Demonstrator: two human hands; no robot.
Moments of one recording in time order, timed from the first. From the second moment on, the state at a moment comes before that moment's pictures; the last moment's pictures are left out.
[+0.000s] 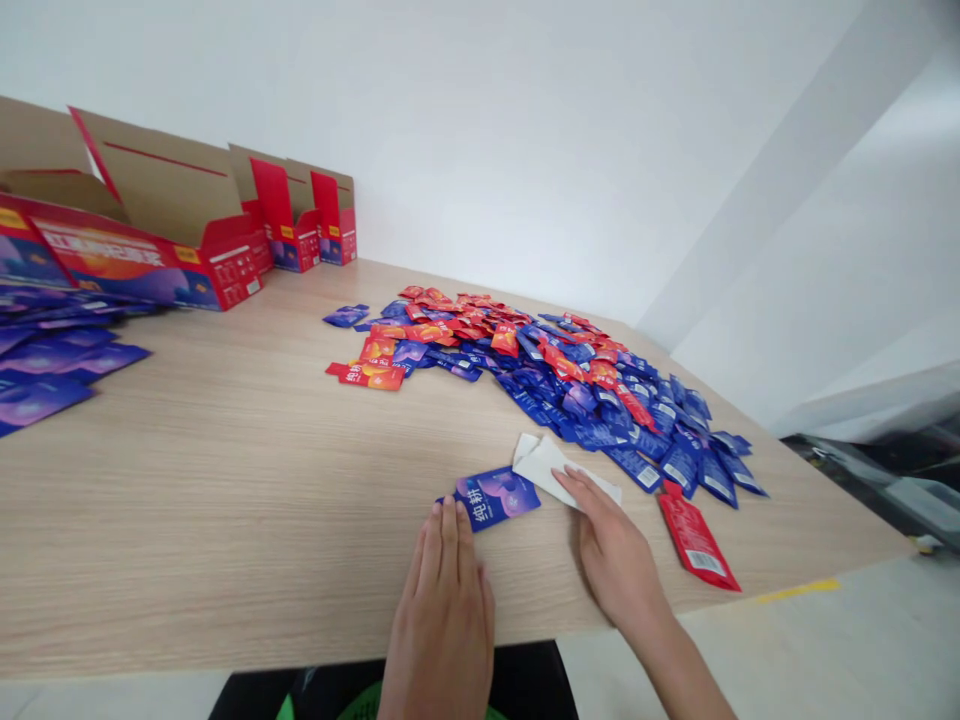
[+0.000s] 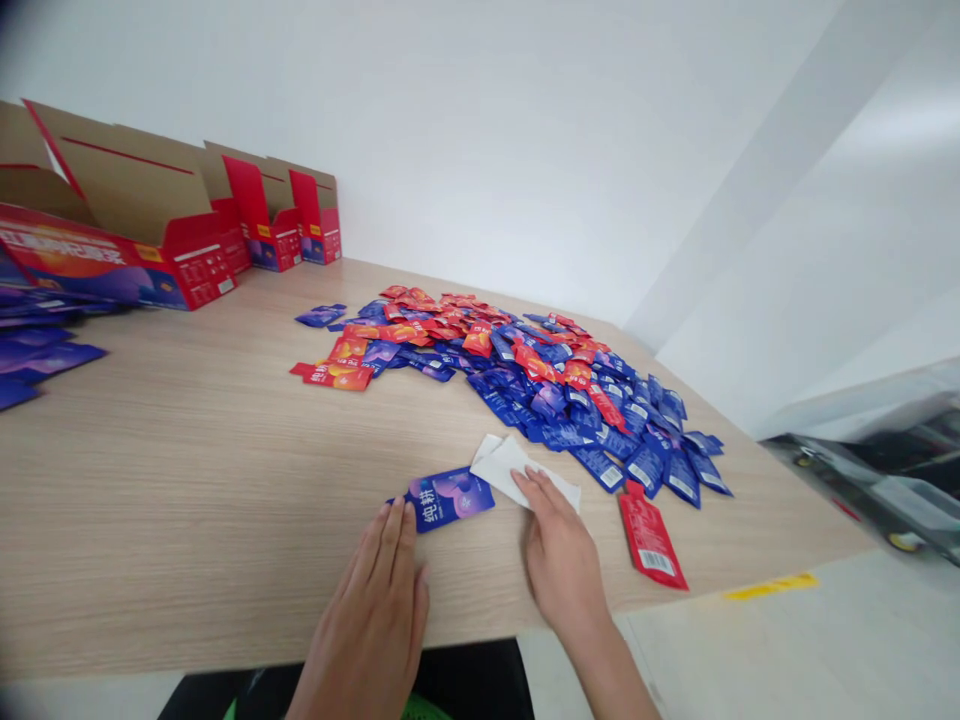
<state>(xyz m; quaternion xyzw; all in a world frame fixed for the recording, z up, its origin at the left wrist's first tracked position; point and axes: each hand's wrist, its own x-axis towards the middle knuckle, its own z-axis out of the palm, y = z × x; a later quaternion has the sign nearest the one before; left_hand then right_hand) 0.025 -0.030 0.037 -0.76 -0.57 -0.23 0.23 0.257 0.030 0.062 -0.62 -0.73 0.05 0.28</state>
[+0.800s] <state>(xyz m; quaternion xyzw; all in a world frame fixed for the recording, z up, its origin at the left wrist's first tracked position) 0.017 -0.026 0.037 -0.77 -0.55 -0.22 0.24 0.242 0.016 0.069 -0.63 -0.70 0.06 0.34</state>
